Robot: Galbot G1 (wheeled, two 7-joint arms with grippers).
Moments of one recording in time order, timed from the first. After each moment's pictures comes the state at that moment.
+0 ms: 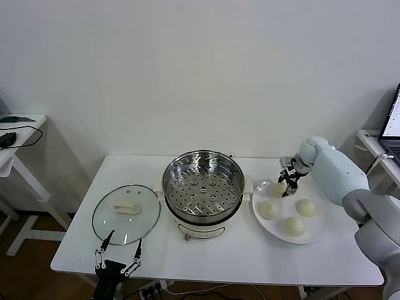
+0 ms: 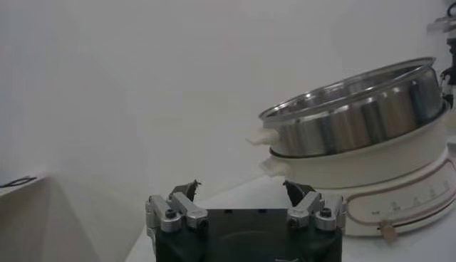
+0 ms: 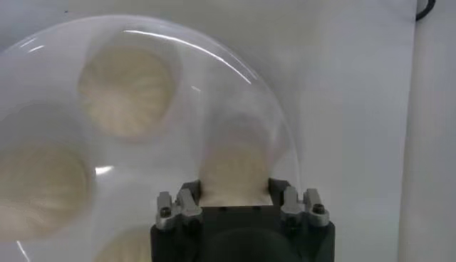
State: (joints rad) left arm 1.82 -1.42 -0.60 -2.03 0.20 -0.29 0.03; right arm 0.09 1.06 -0.57 0.53 -0.37 0.21 -1.14
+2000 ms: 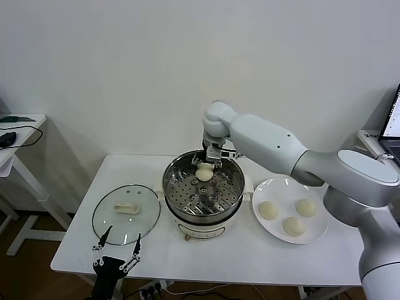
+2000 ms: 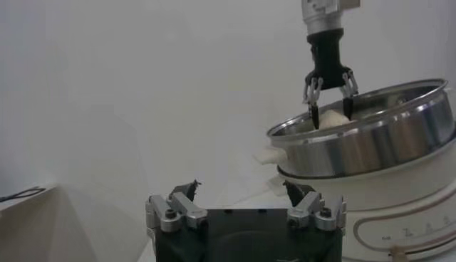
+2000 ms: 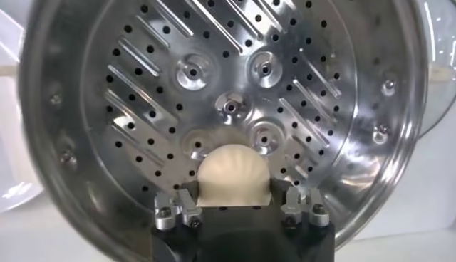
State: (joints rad) left arm 1.83 -1.42 -0.60 -2.08 0.18 -0.29 0.00; right arm 0.31 1.35 -0.93 0.94 -0.51 0.72 -1.15
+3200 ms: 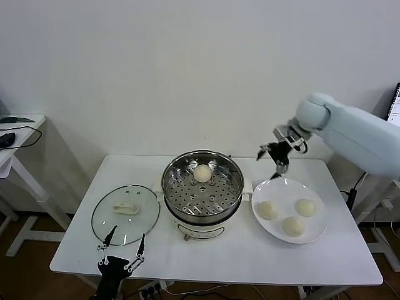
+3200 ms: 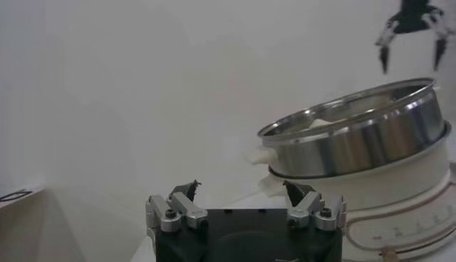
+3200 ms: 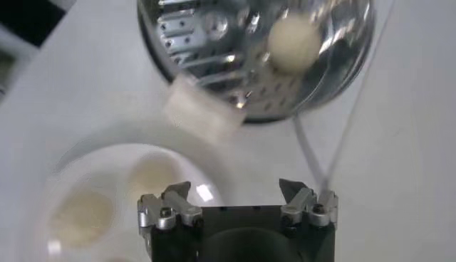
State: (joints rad) left arm 1.81 -1.41 -0.57 -2.06 0.20 -0.29 0.00; right arm 0.43 0.79 -1.18 1.10 0.26 0.00 -1.21
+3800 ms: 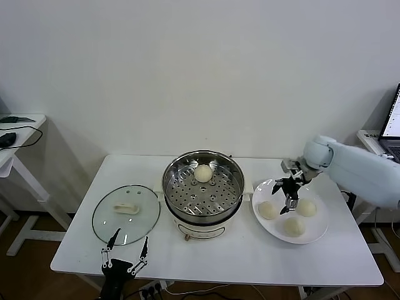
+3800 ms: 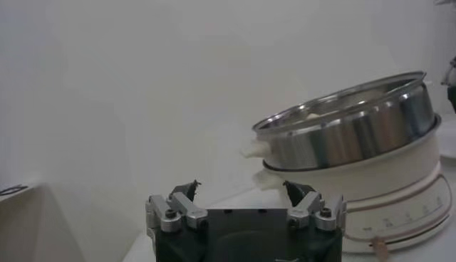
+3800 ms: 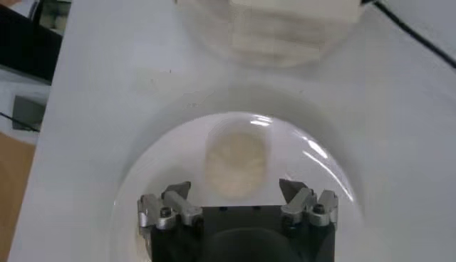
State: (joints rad) left arm 1.81 -1.43 -0.56 -2.02 0.22 -0.30 -0.01; right arm 0.25 0.81 -1.18 1.02 0.28 -0.09 -1.11
